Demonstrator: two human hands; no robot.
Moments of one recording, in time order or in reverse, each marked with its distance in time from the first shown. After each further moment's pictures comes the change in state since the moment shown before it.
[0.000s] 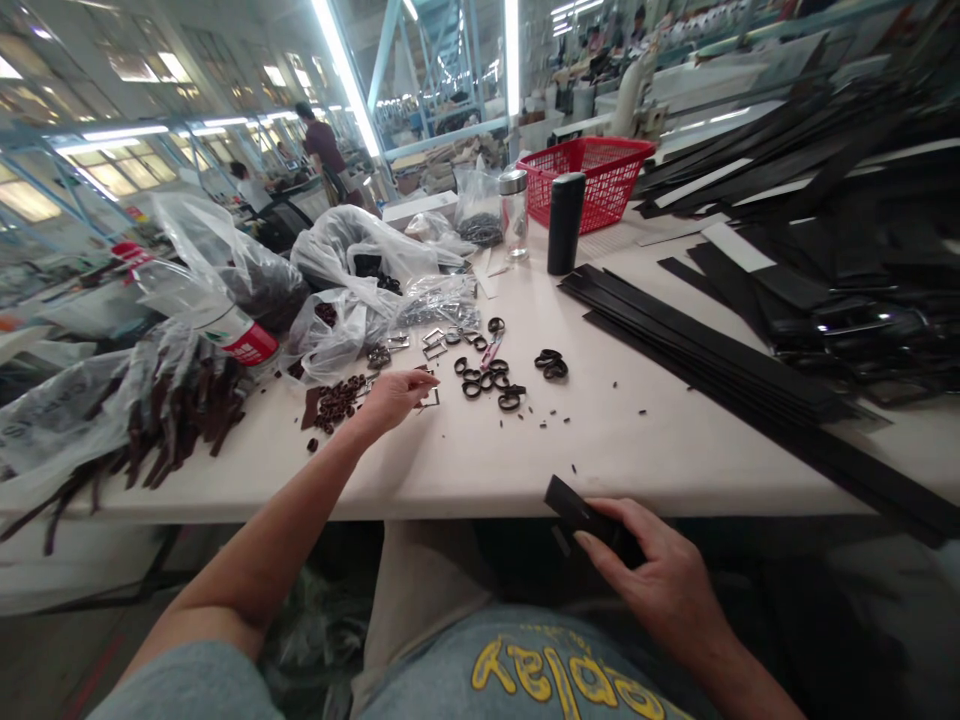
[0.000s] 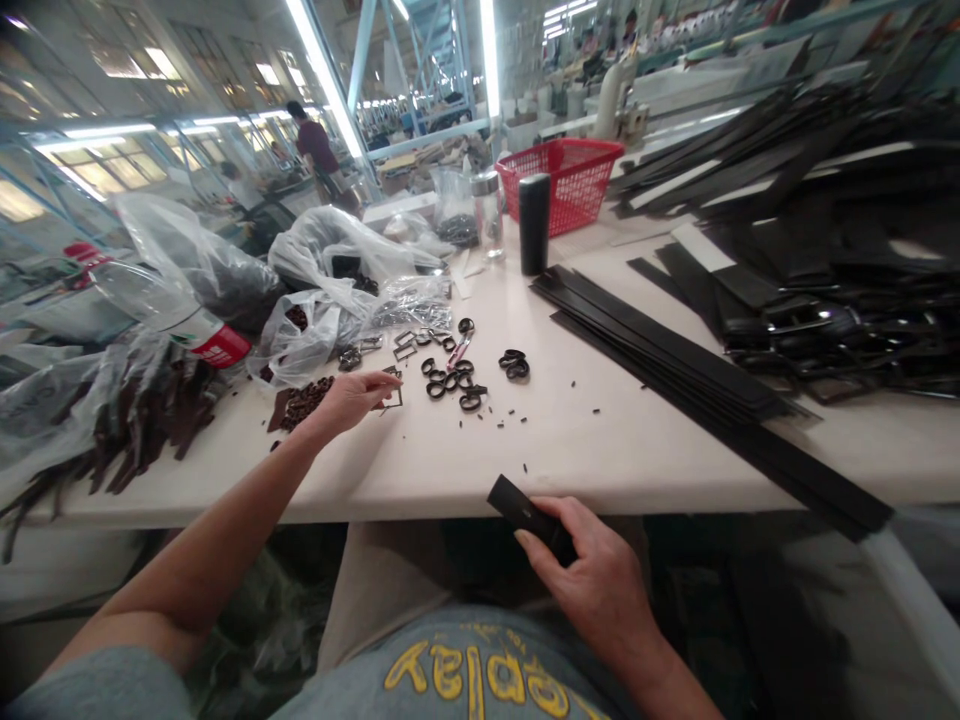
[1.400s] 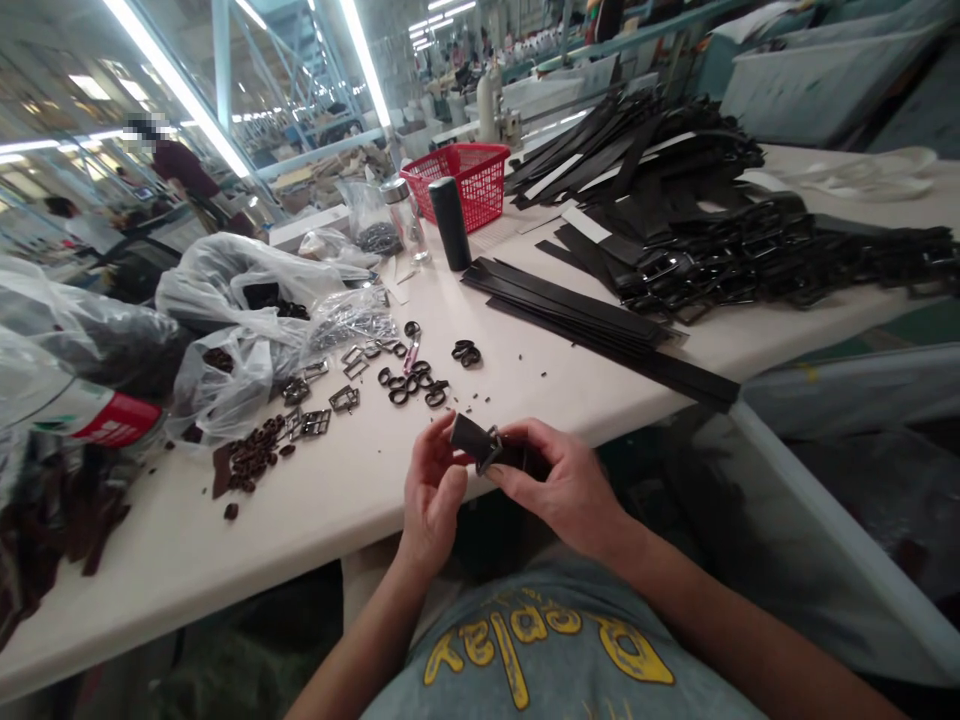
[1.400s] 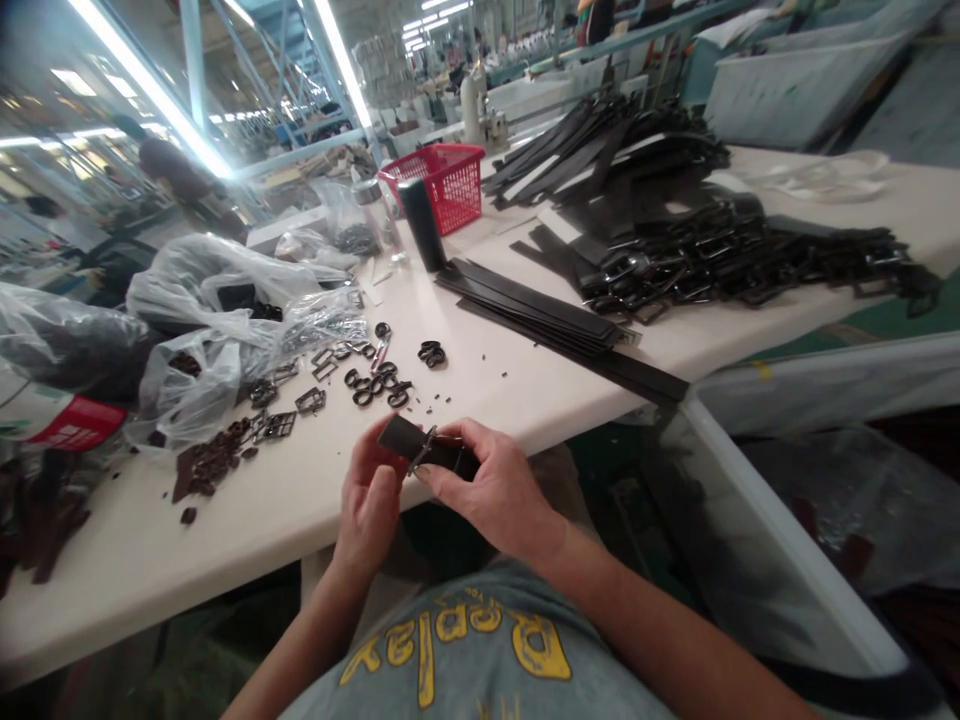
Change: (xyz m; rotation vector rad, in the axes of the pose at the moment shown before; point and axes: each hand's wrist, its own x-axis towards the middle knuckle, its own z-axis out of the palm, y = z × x) left_hand -0.118 0.123 0.100 -1.197 0.032 0.193; right_hand 0.042 -0.069 -0.022 0.514 0.058 0.252
